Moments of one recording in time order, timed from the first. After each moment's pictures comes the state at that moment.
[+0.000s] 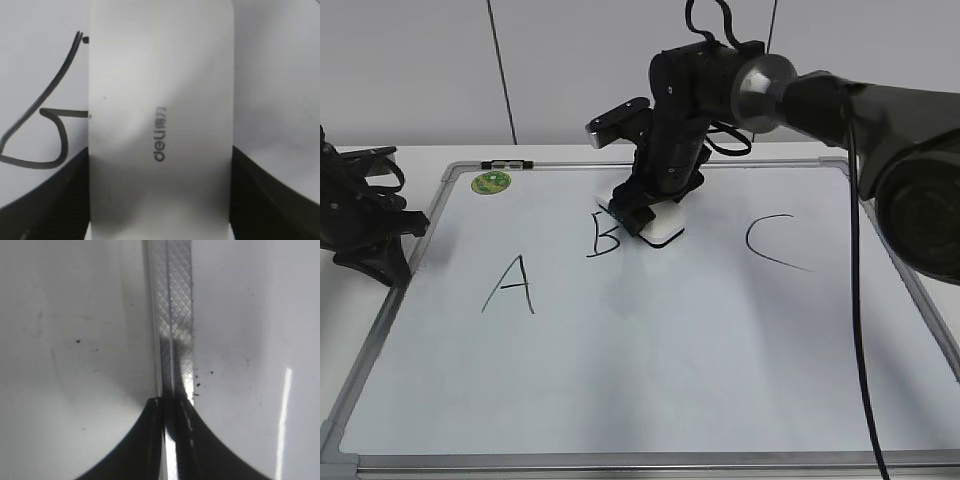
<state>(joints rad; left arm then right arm) -0.01 2.10 -1.37 -0.25 0.82 0.16 0.47 2.50 -2.21 -0.01 1.01 -0.27</state>
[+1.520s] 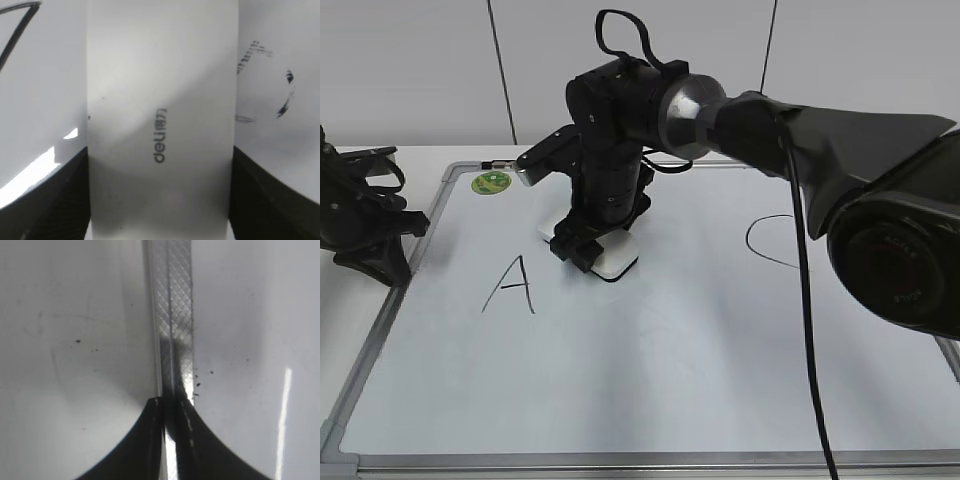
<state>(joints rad) -0.01 2.10 -1.37 -0.25 0.82 0.16 0.63 2.50 -2.23 -0.07 1.10 -0.25</state>
